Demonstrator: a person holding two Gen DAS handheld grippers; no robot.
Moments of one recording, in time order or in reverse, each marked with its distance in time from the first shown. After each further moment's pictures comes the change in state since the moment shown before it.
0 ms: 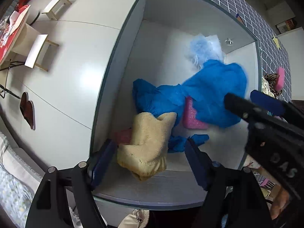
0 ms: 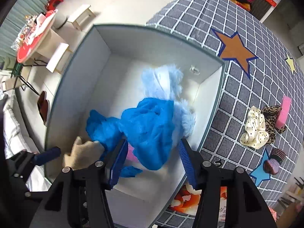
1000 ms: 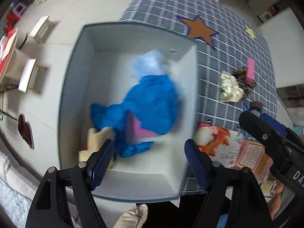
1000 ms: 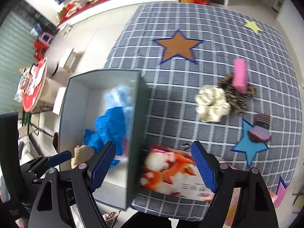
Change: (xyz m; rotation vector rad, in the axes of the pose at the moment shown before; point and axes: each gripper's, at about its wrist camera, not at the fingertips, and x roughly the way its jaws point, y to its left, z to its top) left arm -0.044 -0.093 0.002 0.146 -0.083 -0.023; right arm -0.075 -0.118 -0.056 0.325 -0.144 0.099
